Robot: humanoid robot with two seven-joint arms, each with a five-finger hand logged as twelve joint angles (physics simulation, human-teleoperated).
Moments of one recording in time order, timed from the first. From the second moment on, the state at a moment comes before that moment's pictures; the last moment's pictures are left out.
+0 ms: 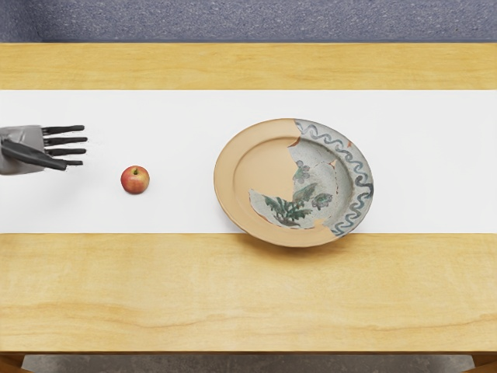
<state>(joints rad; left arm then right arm) -0.75 0.77 -0.83 -0.82 0.06 -0.61 0.61 -0.05 0.00 0.15 0.25 -0.07 -0.31 -0.01</state>
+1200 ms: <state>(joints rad) -1.17 0.47 -0.19 -1.20 1.25 -0.29 0.61 -0.05 0.00 0.15 0.25 -0.07 -0.31 -0.01</state>
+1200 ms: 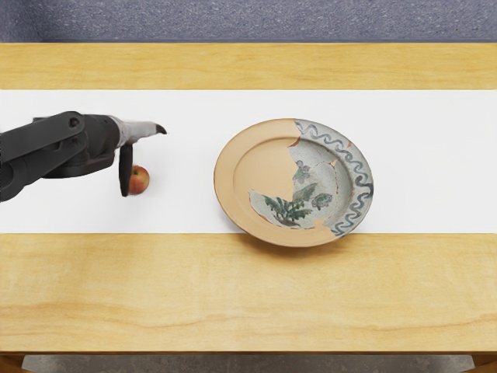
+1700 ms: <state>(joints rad) -1.14 0.43 -0.07 -1.18 1.30 -0.09 0.61 -0.05 0.00 0.15 0.25 -0.07 -0.31 -0.01</state>
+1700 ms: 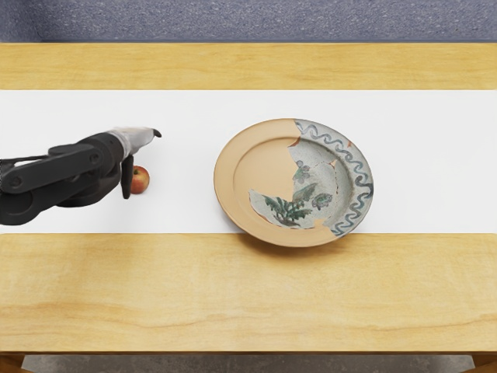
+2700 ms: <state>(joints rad) -1.14 0.42 -0.06 -1.17 1.22 -0.09 0.61 -0.05 0.00 0.15 0.25 -0.07 -0.31 -0.01</state>
